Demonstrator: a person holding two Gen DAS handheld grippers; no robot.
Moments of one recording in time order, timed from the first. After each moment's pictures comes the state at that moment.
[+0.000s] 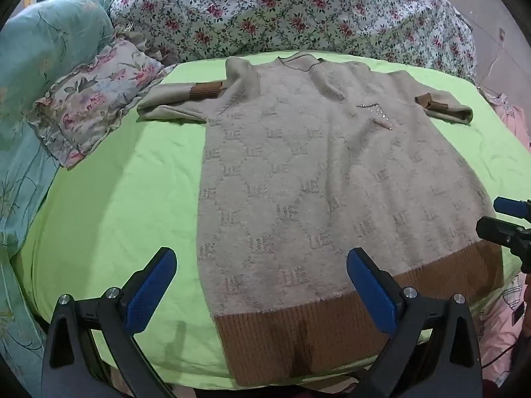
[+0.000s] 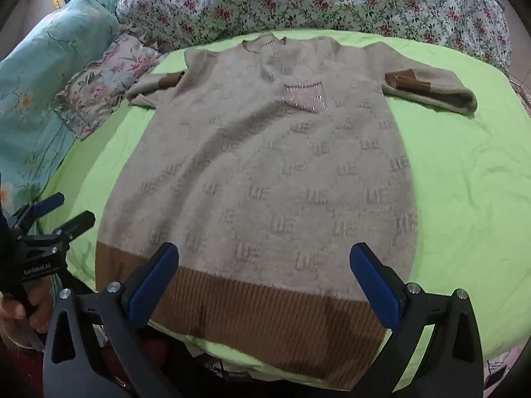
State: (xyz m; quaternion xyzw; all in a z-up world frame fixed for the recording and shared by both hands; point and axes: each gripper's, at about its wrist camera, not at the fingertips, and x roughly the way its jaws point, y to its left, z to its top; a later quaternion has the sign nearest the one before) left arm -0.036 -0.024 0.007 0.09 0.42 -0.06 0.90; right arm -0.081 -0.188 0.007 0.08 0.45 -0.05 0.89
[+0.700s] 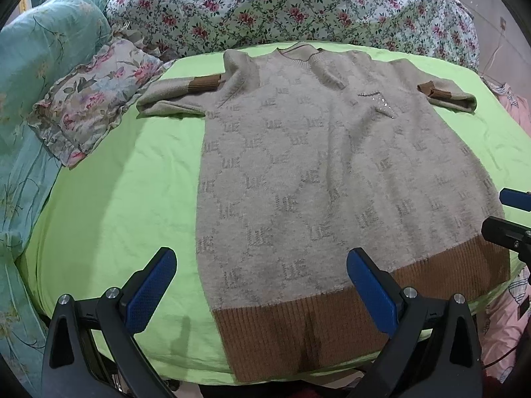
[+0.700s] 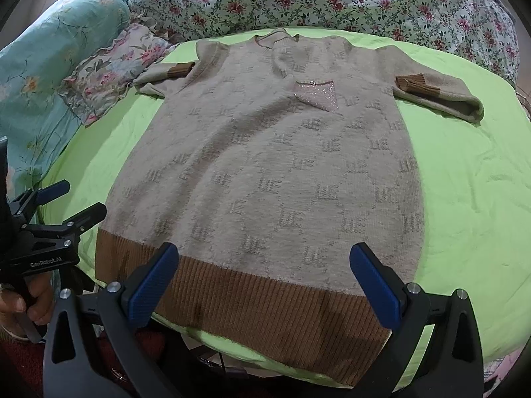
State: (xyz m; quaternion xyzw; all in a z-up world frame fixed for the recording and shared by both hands) left arm -0.022 -0.026 0.000 0.10 0.44 -0.06 0.89; right arm -0.080 -0.176 0.009 0.07 0.46 -0.04 0.89
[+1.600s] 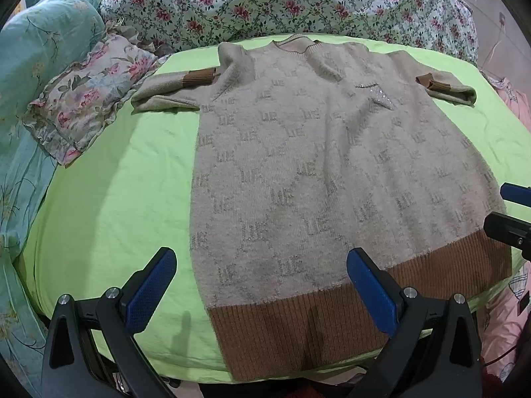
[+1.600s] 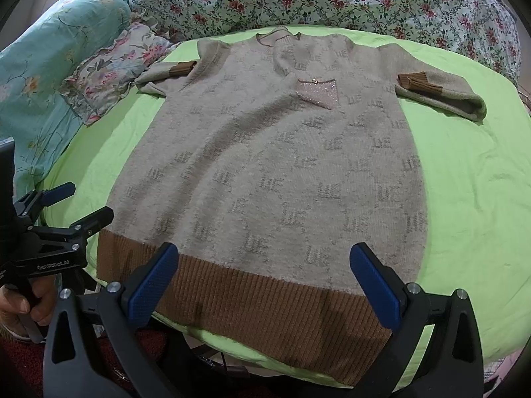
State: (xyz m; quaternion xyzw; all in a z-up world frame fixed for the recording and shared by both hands) left arm -0.021 -0.033 -0.008 0.11 0.46 -0.06 0.88; right arm -0.081 -0.173 0.005 0.07 0.46 -0.04 0.89
